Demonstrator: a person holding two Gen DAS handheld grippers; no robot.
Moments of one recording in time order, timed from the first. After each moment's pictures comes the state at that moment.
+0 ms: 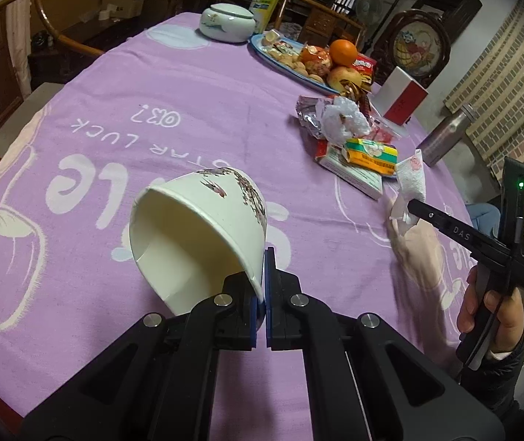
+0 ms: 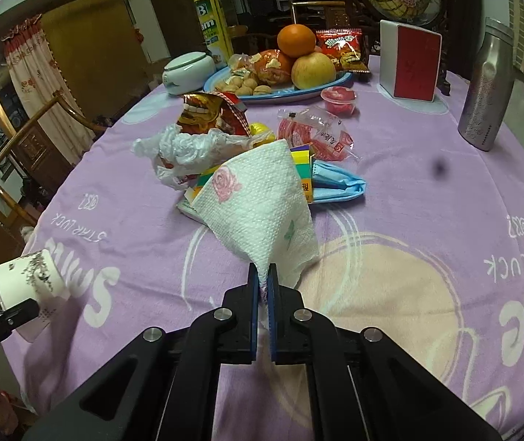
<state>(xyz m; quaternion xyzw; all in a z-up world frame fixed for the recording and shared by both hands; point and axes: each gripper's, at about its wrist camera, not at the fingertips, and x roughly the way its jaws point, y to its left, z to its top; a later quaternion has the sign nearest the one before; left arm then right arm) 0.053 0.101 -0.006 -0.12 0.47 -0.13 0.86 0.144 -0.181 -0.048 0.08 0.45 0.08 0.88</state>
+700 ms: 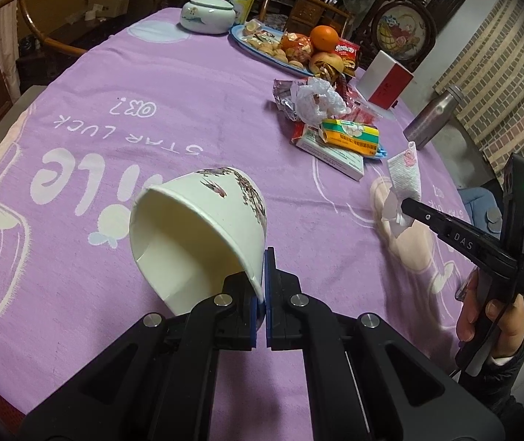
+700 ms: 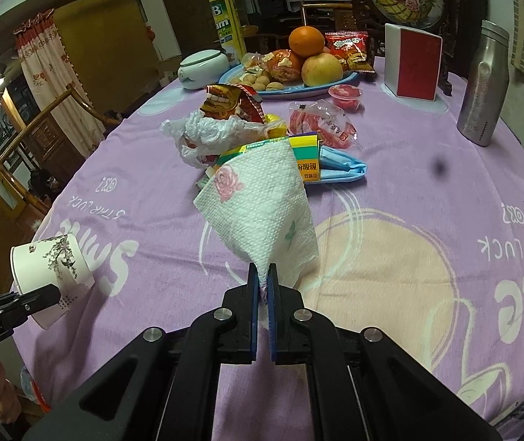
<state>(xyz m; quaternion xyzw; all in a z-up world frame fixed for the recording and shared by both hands) 0.041 0.081 -0.006 -0.10 0.48 -0.15 0.86 0.113 -0.179 -0.042 0.07 0.45 0.10 0.88</state>
